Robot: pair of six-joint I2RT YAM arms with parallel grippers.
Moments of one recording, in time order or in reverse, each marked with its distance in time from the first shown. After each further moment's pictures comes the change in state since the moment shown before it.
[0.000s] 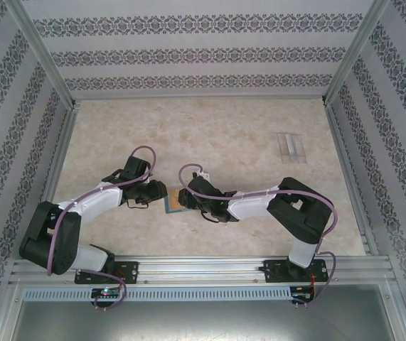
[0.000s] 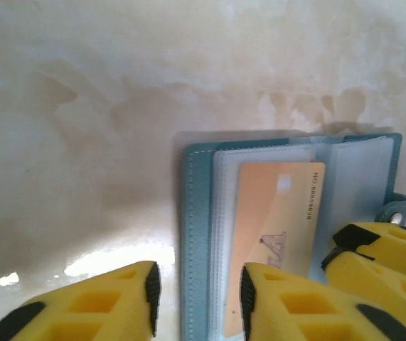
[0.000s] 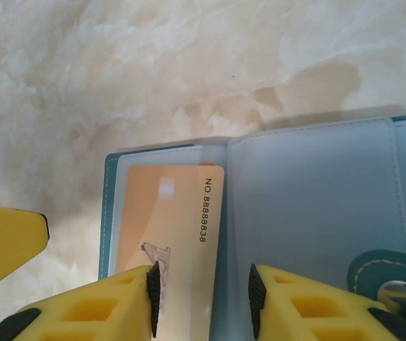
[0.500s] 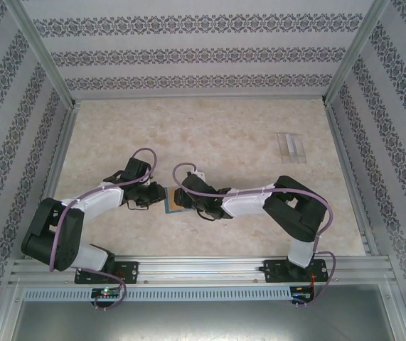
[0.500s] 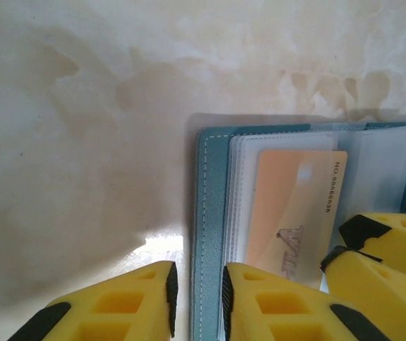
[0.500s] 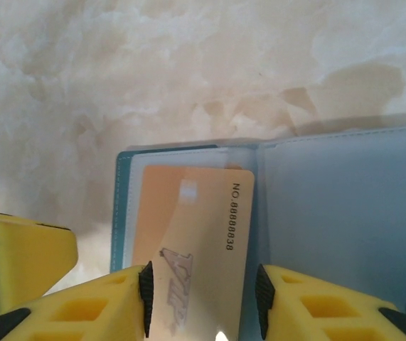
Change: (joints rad) left arm 0.000 0.033 -0.009 0.009 0.028 -0.002; right arm 0.009 0.053 0.097 -0.100 0.000 -0.015
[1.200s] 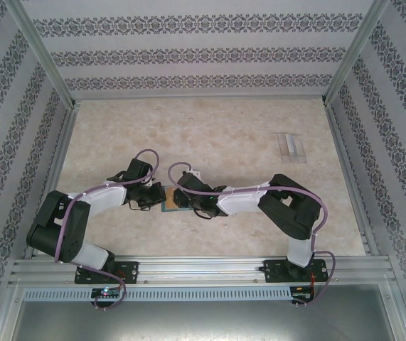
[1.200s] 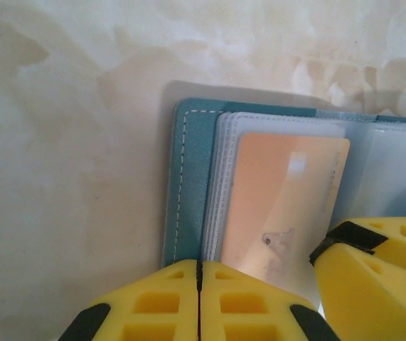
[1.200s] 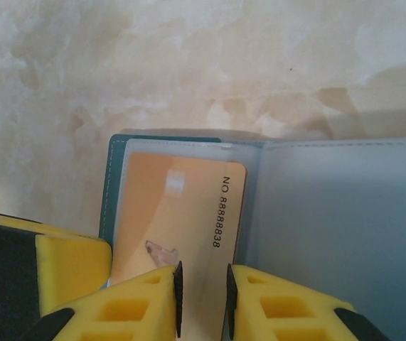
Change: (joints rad) left arm 0.000 0.064 -0.008 0.058 0.043 0.002; right arm 0.006 0.046 0.066 -0.034 -0.022 -0.030
